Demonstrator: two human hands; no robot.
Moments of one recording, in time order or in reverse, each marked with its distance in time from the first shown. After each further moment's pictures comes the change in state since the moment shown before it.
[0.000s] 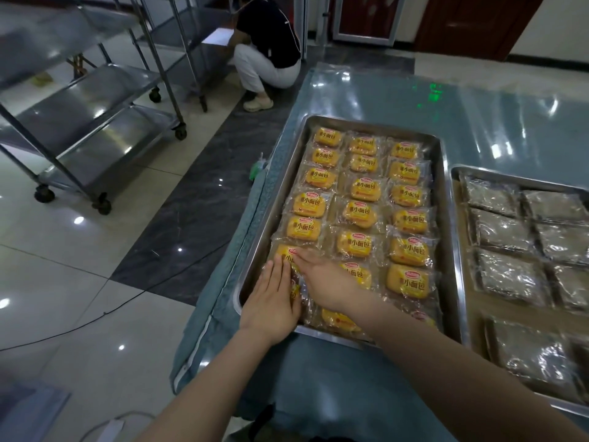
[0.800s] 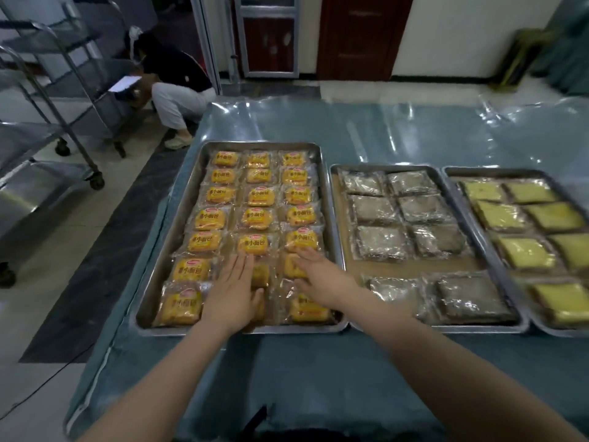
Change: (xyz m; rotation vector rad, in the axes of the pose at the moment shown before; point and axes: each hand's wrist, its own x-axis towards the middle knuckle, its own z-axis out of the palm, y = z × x) left_hand 0.013 0.104 0.003 0.079 0.065 0.163; right_hand -0.147 0.107 -0.016 0.079 0.192 0.197
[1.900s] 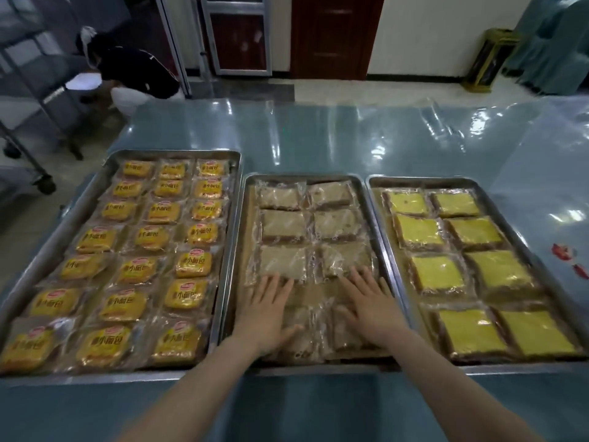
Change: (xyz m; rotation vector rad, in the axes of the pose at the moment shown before) left_hand 0.069 0.259 0.071 0.035 -0.242 0.182; right_hand -0.148 0.278 -0.031 -0.223 0.048 0.347
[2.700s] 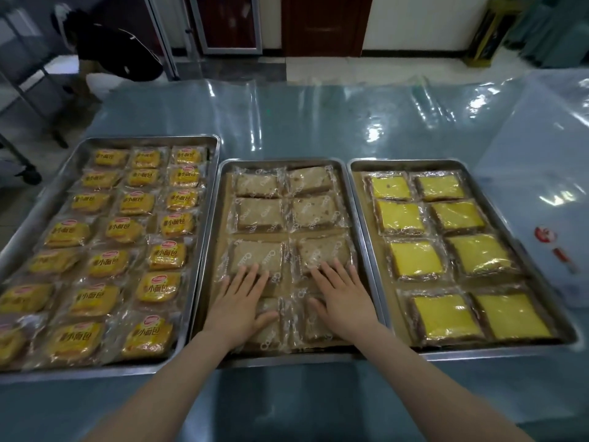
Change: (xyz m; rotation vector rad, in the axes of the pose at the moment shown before) left_hand 0.016 0.000 0.020 0.138 0.016 -0.016; right_hand -0.007 -0.002 -0.004 0.006 0.086 -0.101
